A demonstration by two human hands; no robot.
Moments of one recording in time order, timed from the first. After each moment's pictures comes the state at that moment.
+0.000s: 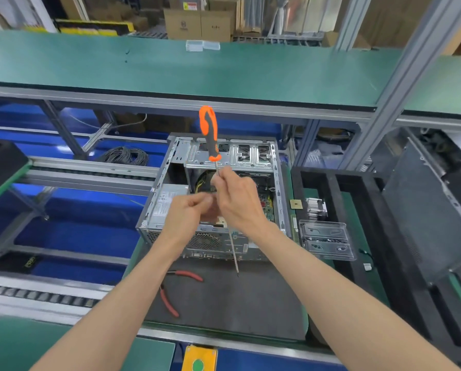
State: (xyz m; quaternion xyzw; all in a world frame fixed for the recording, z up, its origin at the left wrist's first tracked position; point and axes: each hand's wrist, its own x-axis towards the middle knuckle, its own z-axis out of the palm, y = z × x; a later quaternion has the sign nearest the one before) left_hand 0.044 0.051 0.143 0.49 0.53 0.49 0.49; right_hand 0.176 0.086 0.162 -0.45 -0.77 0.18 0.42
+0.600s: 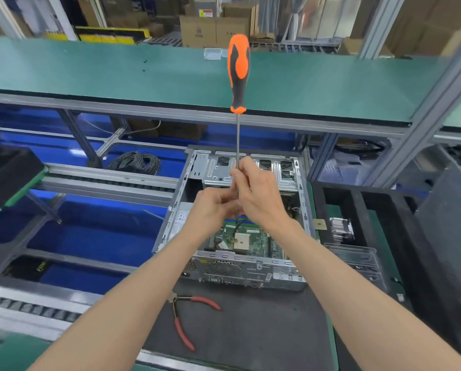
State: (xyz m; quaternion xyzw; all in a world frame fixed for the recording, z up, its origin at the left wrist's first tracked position) left_hand 0.022 0.134 0.139 0.62 0.54 0.40 0.39; right_hand 0.156 0.150 0.176 -0.45 -0.75 0.23 0.42
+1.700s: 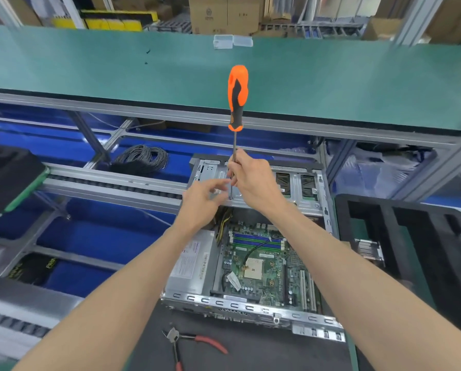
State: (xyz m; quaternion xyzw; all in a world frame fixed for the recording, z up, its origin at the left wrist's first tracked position) left_hand -0.038 0.254 0.093 0.65 0.65 0.31 0.23; right_hand 0.115 0.284 0.158 -0.45 -0.81 0.20 0.32
